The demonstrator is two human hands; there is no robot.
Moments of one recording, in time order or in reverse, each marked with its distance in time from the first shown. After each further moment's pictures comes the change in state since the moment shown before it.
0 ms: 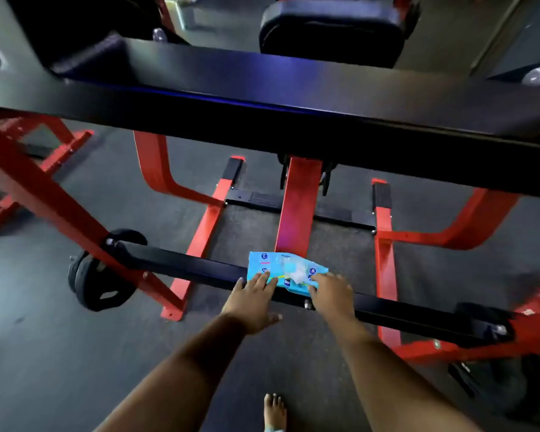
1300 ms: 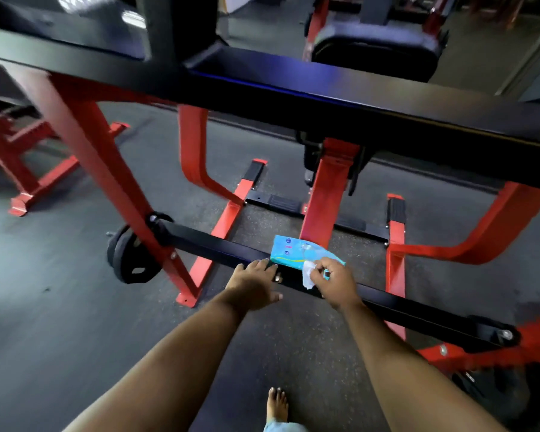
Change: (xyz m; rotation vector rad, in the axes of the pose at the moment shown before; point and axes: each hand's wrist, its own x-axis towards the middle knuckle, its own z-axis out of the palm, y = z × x) left_hand -0.068 -0.036 -0.022 -0.062 0.066 -0.105; right_hand -0.052 -0.047 -0.039 0.732 0.076 -0.172
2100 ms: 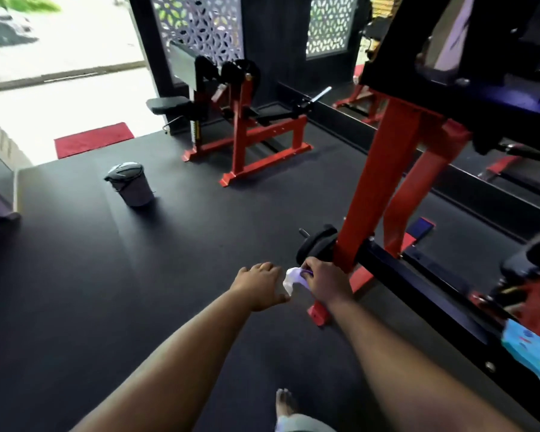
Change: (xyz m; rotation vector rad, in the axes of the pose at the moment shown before) left_hand -0.368 -0.376 0.041 -0.237 0.156 -0.565; right_hand -0.128 -0.380 0.387 -0.454 -0.463 -0.604
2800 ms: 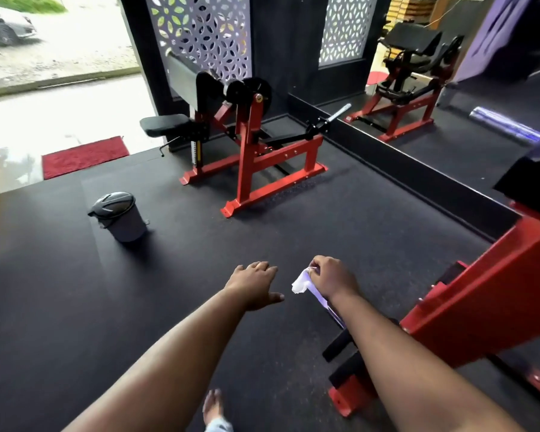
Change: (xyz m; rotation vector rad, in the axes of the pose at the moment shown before) left_hand 0.337 -0.210 -0.146 0.070 -0.010 0.001; right_hand 0.422 -0.038 -0.003 0.027 0.001 0.114
